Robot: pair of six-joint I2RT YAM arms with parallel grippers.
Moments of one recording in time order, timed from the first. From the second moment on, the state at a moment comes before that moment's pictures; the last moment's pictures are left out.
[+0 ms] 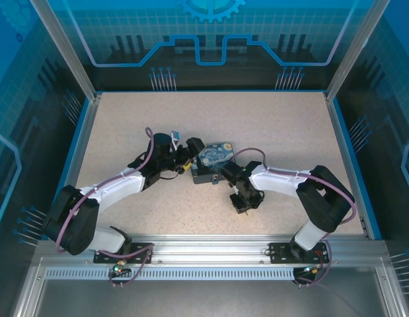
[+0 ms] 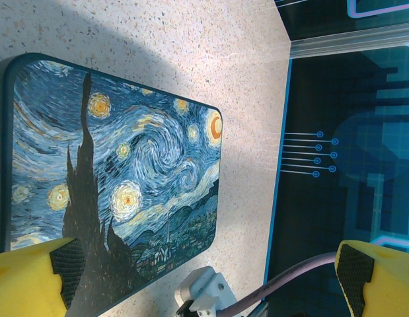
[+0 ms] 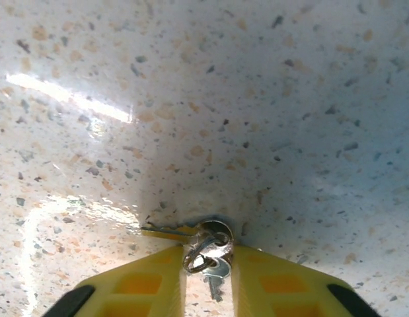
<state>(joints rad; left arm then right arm) -0.46 1.39 0.73 0.15 0.35 -1.19 0.77 1.65 0.90 -0.90 -0.04 0.42</state>
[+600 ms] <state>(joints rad) -0.46 1.38 0.73 0.14 0.35 -1.19 0.72 1.48 0.77 -0.76 -0.14 0.40</state>
